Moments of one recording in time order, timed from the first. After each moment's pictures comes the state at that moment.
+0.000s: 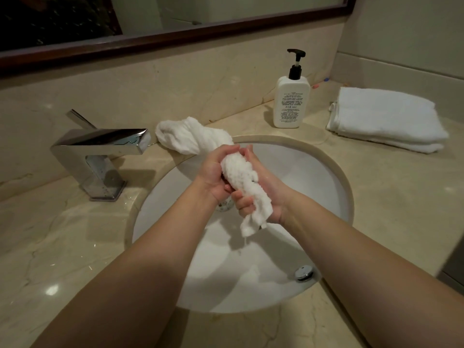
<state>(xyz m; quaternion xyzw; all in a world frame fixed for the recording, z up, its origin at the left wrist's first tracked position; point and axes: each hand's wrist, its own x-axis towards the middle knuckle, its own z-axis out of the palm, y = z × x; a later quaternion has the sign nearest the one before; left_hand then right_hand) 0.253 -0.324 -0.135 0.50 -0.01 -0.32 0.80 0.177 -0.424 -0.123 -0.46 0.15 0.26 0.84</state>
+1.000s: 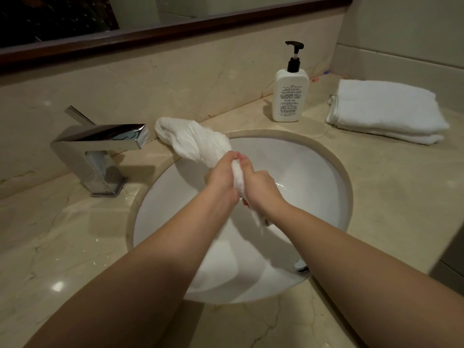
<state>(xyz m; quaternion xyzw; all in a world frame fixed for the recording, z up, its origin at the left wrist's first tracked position) 0.240 -0.349 -0.152 0.55 0.21 -0.22 0.78 0.176 -0.412 -0.147 -0.80 0.25 -0.01 0.55</state>
